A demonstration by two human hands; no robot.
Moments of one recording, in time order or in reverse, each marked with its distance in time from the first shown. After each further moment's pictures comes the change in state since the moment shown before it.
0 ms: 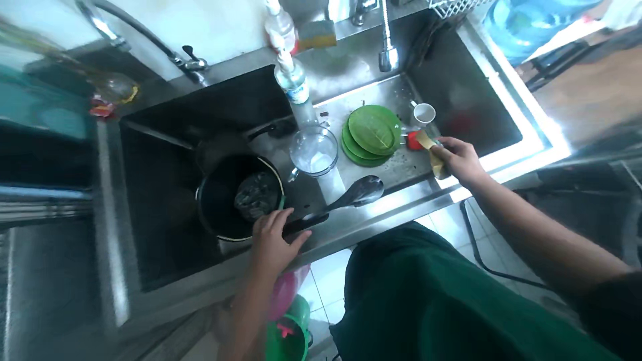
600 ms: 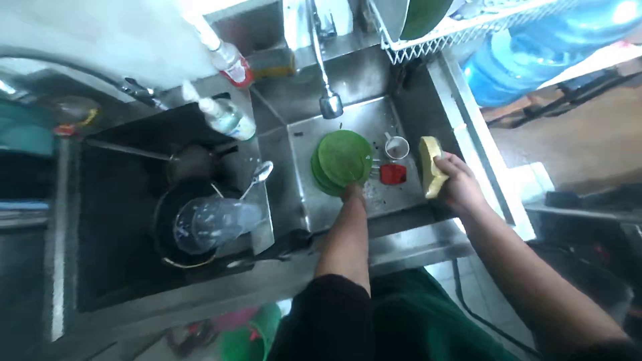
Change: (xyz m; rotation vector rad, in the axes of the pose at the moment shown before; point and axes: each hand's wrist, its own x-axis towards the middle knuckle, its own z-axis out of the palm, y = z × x) left_hand 0.283 0.285 0.231 -0.556 -0.416 -0.992; right_hand 0.122 0.032 -0.124 0.511 0.031 0.218
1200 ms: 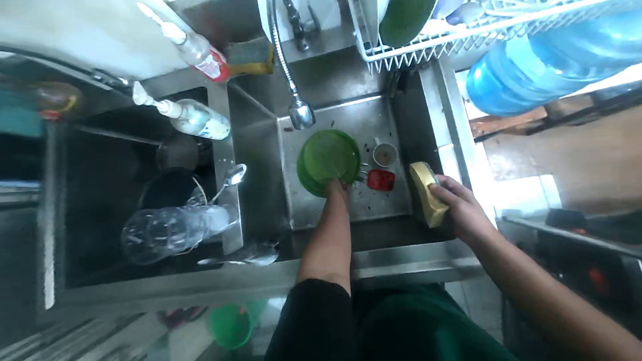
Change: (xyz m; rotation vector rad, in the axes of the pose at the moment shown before) left_hand 0.042 0.029 0.034 -1.095 0.158 -0.189; right_hand 0.027 -0.015 -0.065 -0.110 -0.251 0.093
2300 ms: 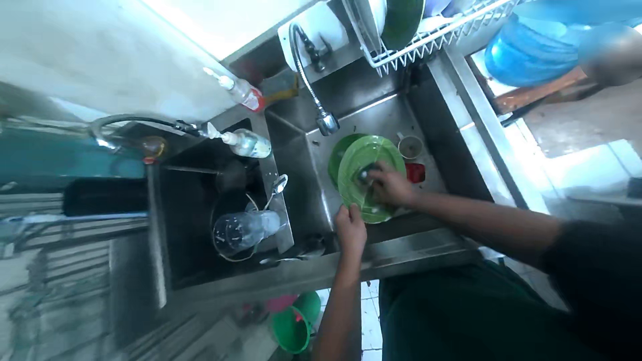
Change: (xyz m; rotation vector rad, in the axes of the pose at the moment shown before) left_hand -0.152 0.026 -0.126 0.801 -0.081 0.770; right_hand 0.047 0.015 0.144 -0.787 -0.409 -0.477
